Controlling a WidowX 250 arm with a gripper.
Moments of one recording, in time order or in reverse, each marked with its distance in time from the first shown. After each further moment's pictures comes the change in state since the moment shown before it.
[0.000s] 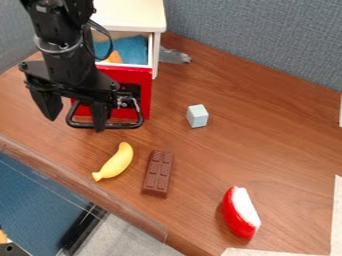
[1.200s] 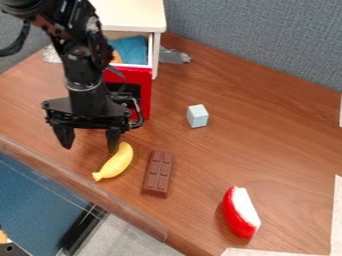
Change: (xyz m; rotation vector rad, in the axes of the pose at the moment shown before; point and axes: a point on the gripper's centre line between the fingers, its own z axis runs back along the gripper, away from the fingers) arm 0.009 0.001 -0.067 0.021 0.060 0.187
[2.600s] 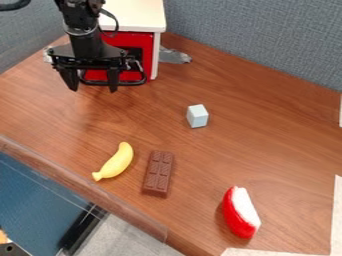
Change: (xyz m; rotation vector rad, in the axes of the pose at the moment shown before) arm 0.096 0.020 0.006 -0.002 -0.147 0.065
